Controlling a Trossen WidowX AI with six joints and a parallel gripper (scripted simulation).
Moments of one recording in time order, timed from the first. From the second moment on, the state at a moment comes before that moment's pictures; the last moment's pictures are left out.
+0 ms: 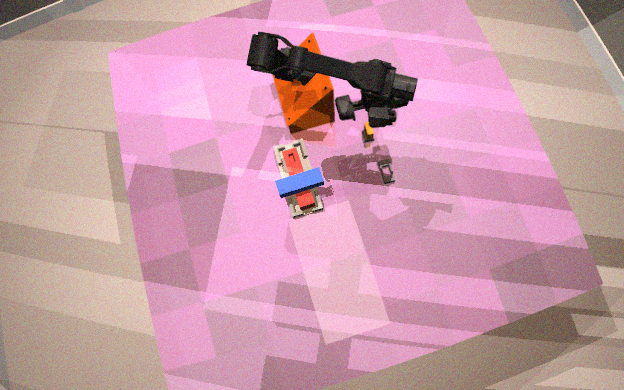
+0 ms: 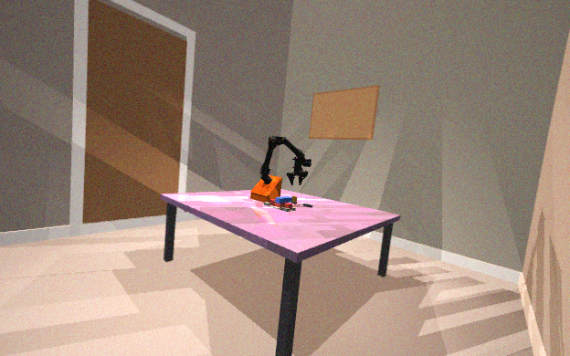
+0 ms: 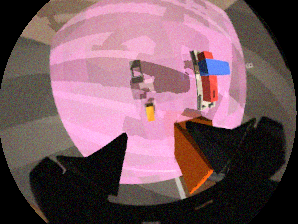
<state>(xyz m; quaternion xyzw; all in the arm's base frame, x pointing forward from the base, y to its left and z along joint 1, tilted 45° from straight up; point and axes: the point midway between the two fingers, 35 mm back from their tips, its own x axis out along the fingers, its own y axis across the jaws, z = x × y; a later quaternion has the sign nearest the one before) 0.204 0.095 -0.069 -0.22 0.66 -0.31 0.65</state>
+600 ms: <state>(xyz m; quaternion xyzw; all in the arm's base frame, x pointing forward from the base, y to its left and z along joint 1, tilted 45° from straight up) 0.196 0.050 -0.121 -0.21 0.65 -0.32 0.65</state>
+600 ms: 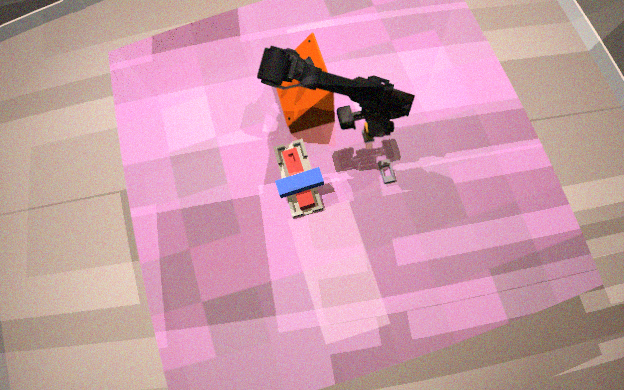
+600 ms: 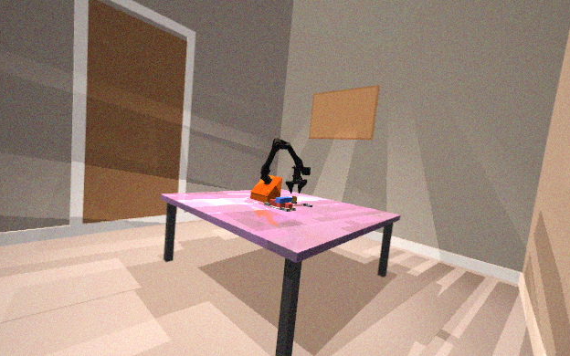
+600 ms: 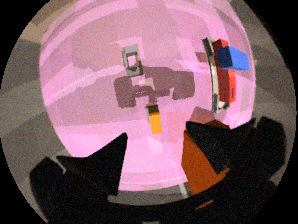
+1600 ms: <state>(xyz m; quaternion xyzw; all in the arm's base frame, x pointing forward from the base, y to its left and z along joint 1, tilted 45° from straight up) 0.195 0.019 -0.153 -0.21 0.65 -0.32 0.65</state>
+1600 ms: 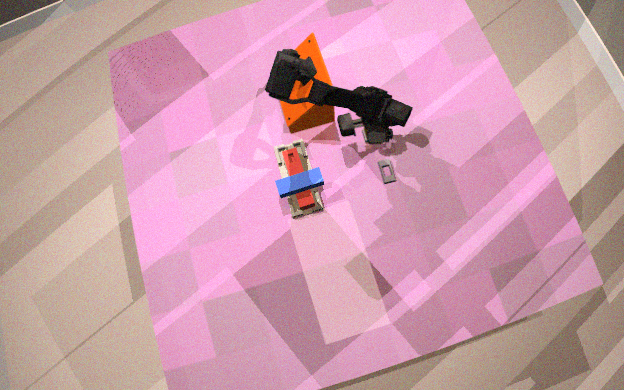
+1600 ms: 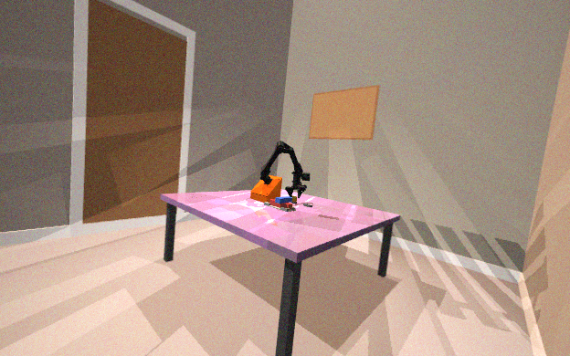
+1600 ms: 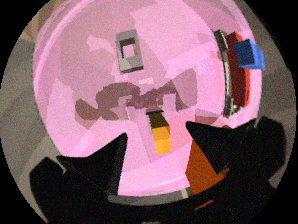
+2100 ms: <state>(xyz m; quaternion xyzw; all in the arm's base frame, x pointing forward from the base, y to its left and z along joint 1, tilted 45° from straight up) 0.191 0.010 -0.161 -0.21 0.65 -0.32 0.65</state>
